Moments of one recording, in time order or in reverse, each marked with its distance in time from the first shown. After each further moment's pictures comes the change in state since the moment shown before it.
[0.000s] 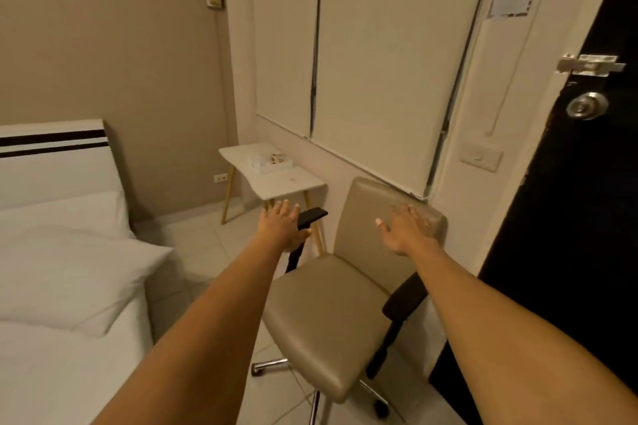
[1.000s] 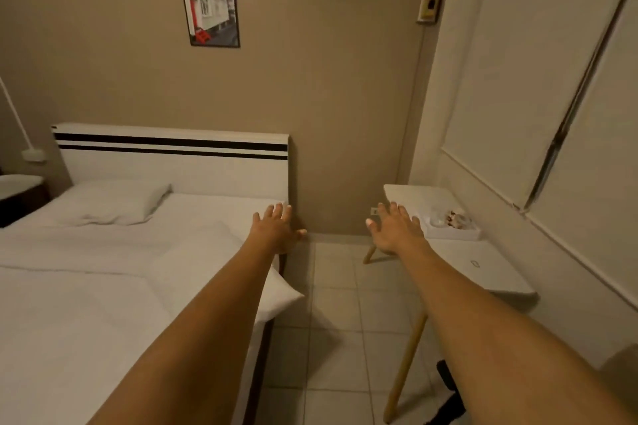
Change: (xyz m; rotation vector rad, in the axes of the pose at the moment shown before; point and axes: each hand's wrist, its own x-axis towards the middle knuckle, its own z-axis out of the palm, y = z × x) left_hand 0.238 -0.382 -0.025 -0.067 0.063 -0.666; right_hand 0.394 -0.432 0.046 -0.001 -0.020 -0.699
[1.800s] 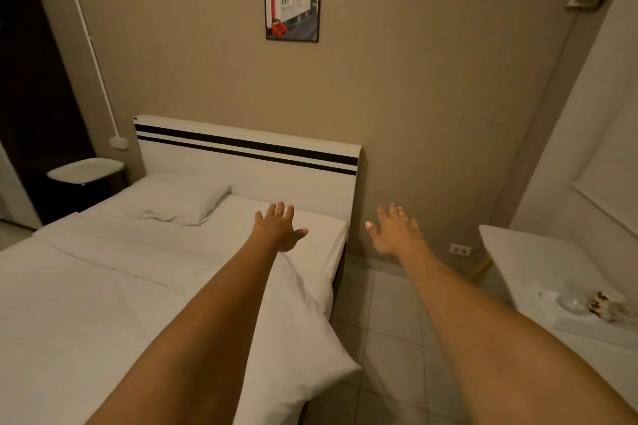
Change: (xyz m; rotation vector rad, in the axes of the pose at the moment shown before) left_hand 0.237 -0.178 -0.001 -0.007 -0.053 -0.252; right_hand 0.299 -0.176 0.048 0.008 -0.070 -0.245
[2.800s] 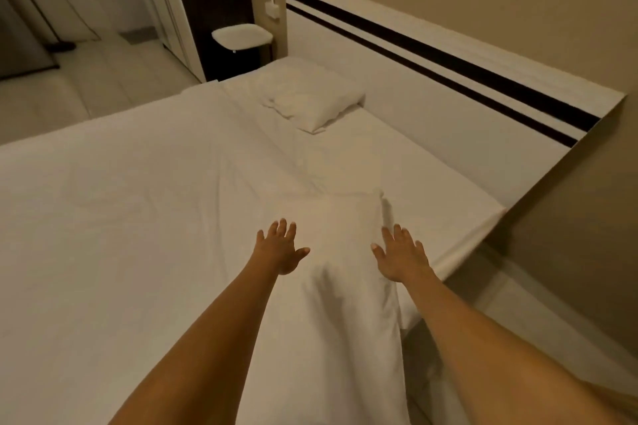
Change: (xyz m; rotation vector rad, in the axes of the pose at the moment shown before) left_hand 0.188 -0.149 0.234 -0.204 -0.382 -0.548; right_hand 0.308 -0.152 0.279 -0.122 -0.478 -0.533
